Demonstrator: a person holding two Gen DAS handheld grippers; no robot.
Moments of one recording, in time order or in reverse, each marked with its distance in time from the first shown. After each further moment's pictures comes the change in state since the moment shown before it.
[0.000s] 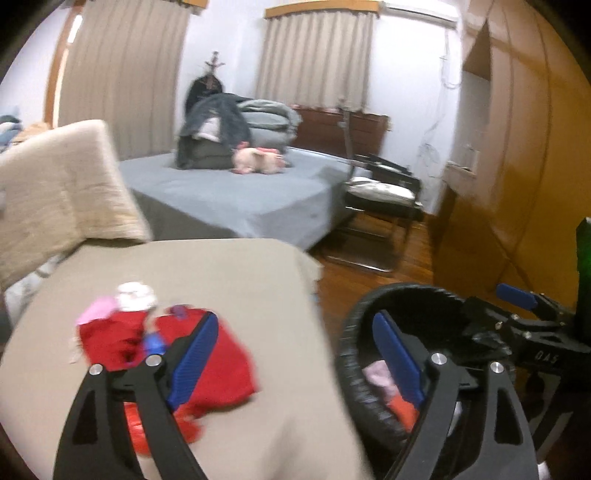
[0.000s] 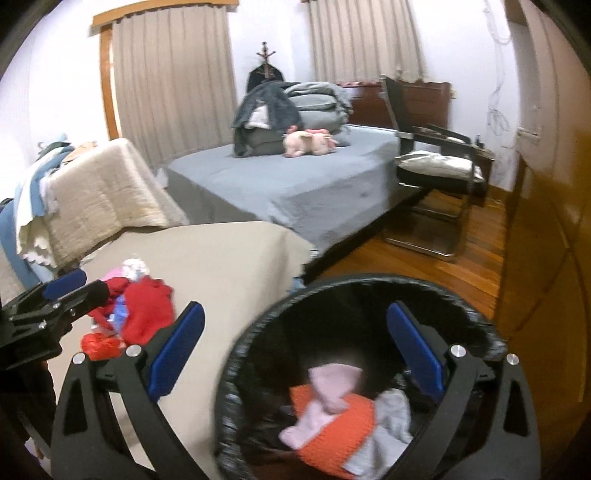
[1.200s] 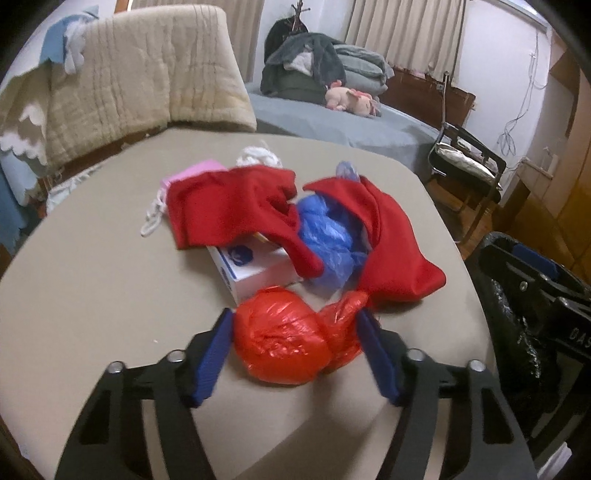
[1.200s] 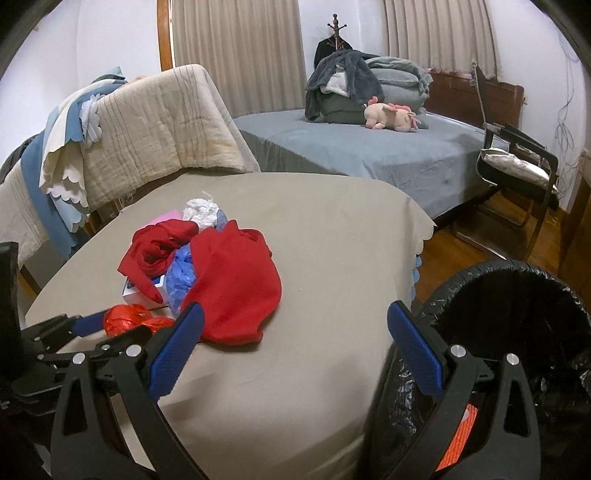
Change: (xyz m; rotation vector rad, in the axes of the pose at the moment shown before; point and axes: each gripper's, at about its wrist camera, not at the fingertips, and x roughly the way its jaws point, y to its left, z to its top) left arm 0.030 0.121 -0.097 -0.210 0.220 0.171; right arm 0.089 0.132 -0.036 -0.153 0.103 0.159
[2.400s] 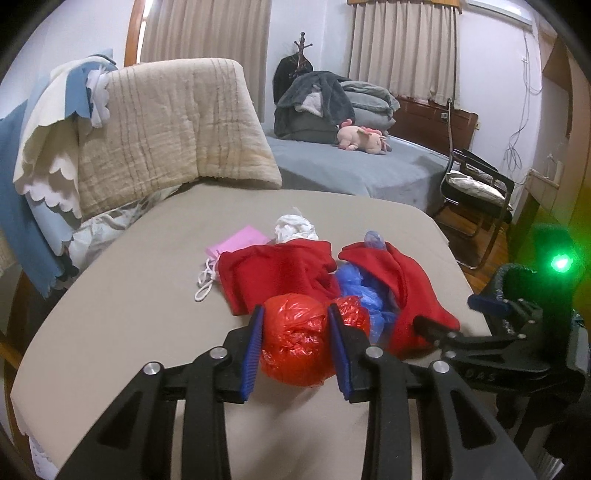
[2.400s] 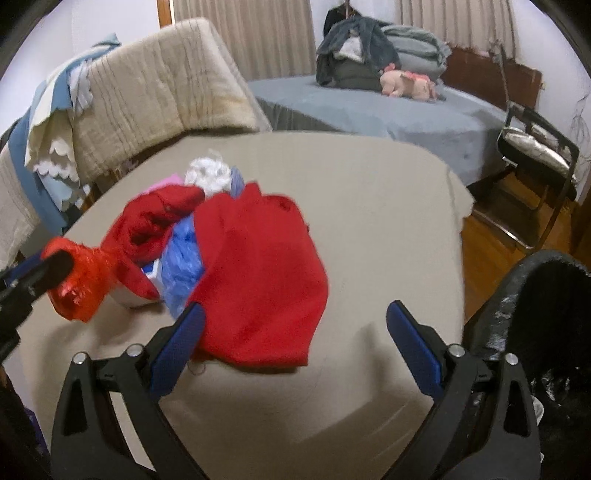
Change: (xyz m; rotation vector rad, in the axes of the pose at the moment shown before) left arm -0.040 0.019 0.028 0.046 -0.164 0.090; right arm 0.065 0.032 0.001 -0.017 0.155 0.030
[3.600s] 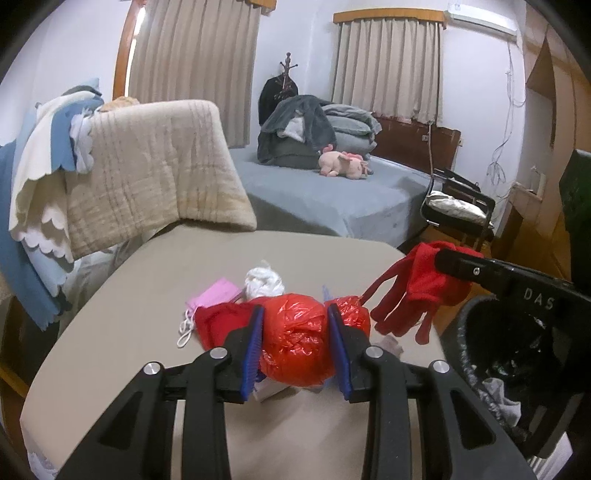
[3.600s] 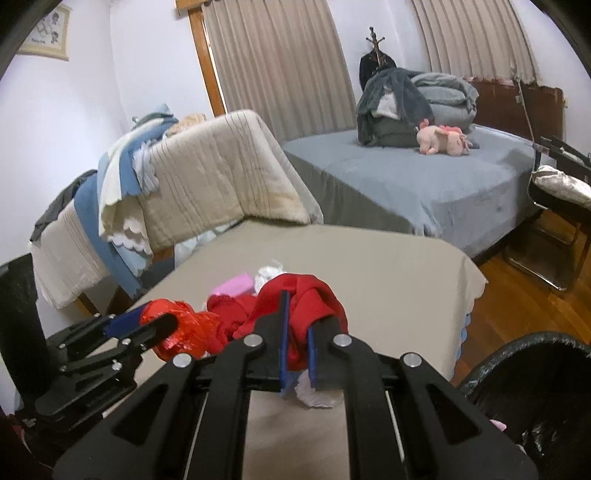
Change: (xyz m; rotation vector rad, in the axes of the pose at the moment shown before) left arm -0.036 -0.031 0.045 0.020 -0.088 -0.056; right arm -0.113 -0.019 0.070 -0.001 -0.227 0.219
